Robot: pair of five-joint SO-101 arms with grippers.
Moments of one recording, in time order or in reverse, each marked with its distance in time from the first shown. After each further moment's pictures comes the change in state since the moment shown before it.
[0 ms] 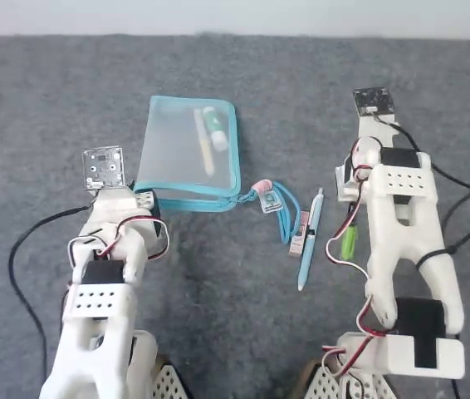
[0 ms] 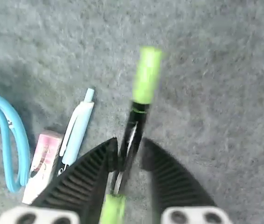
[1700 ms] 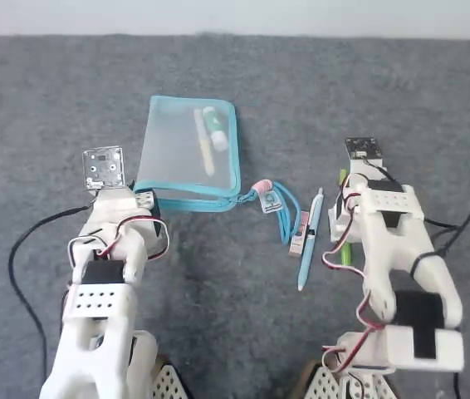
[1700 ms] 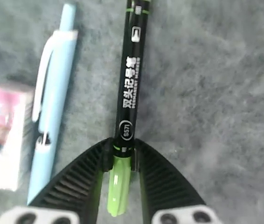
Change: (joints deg) left arm 0.0 0.0 0.0 0.0 0.0; right arm 0.1 0.7 16.7 -5.5 -2.1
